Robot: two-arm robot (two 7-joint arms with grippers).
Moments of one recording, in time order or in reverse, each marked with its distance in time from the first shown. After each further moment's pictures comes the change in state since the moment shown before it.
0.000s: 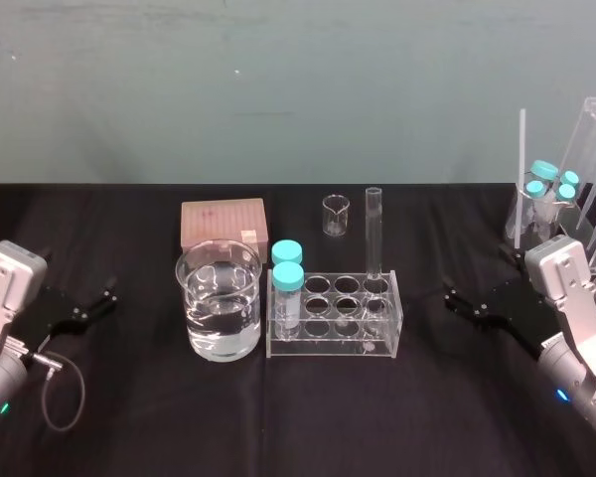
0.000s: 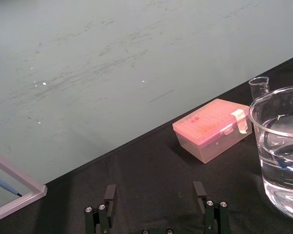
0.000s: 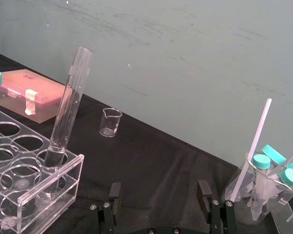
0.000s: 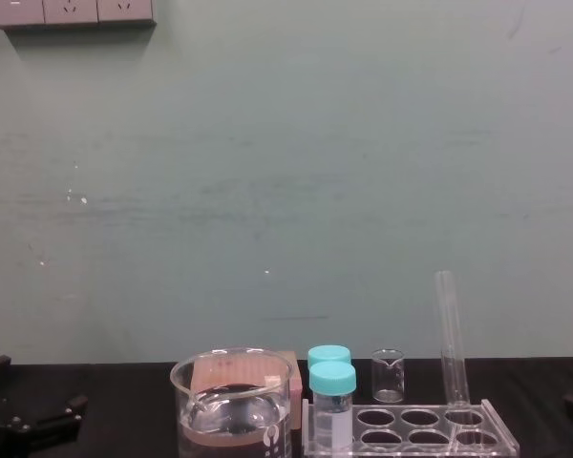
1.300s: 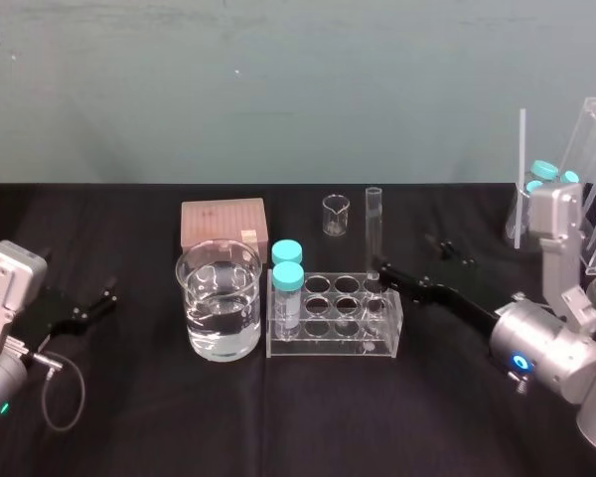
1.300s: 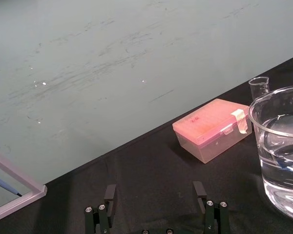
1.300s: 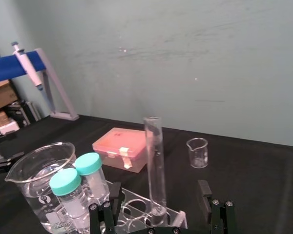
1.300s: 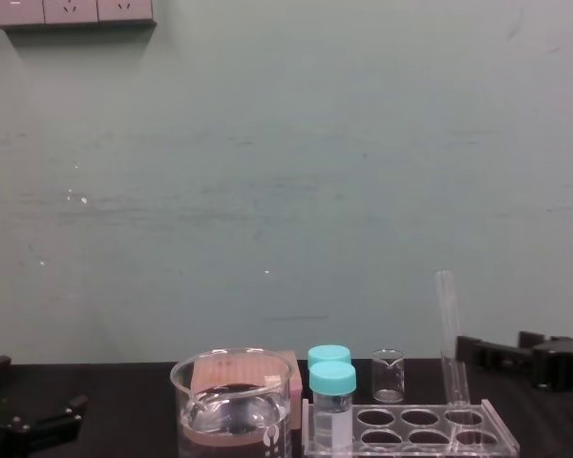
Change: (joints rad) left arm 0.000 0.000 0.000 0.000 0.000 0.000 0.000; right arm 0.037 -0.125 0.097 -0.044 0.360 0.188 0.344
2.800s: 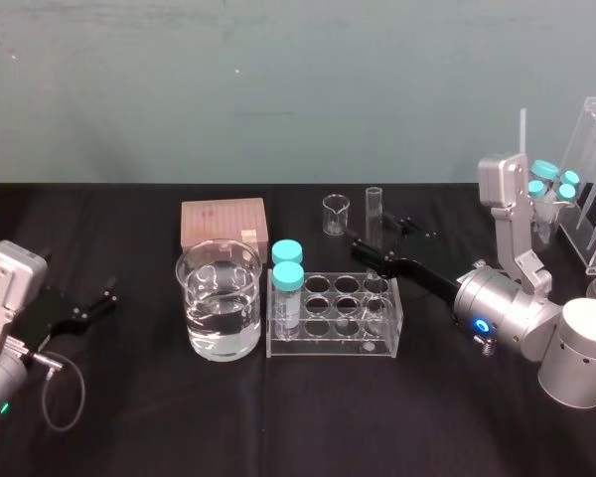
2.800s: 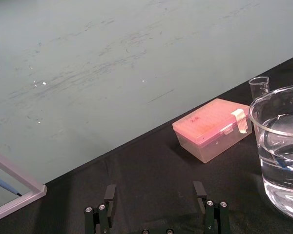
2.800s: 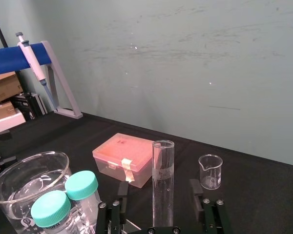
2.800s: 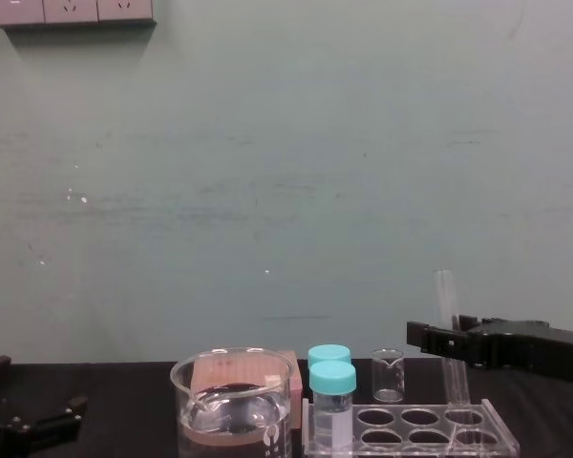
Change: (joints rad) left arm 0.000 0.000 0.000 0.000 0.000 0.000 0.000; right arm 0.171 -0.112 -0.030 0.206 -0.105 -0.008 0.096
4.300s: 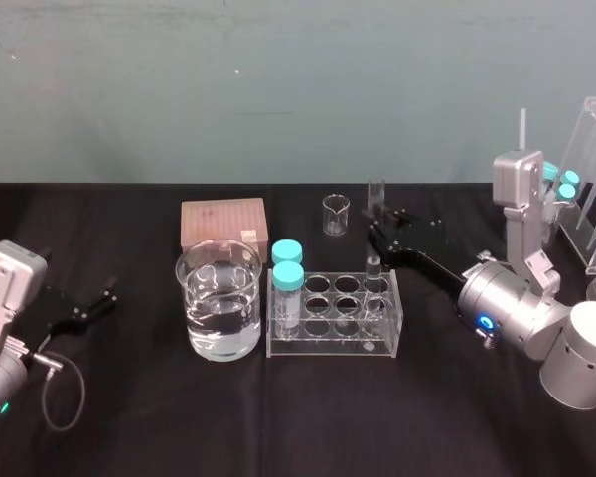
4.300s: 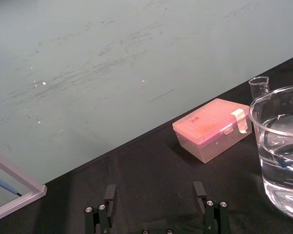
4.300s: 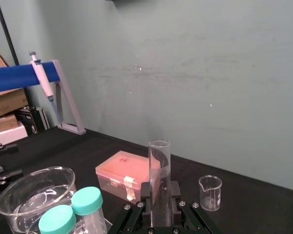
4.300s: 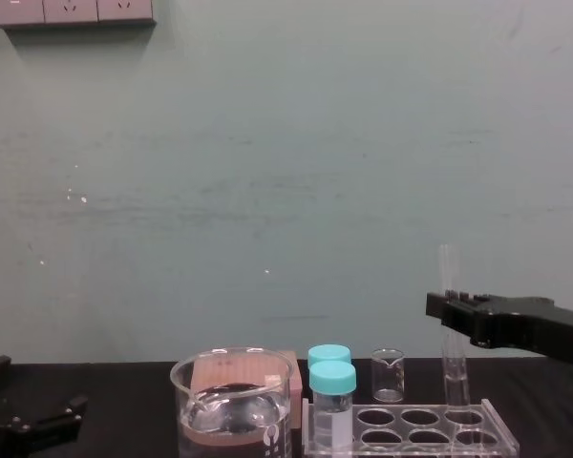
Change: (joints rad) left arm 0.000 0.000 0.000 0.000 0.000 0.000 0.000; right arm -0.019 -0.012 0.032 -0.010 -0.020 -0.092 0.030
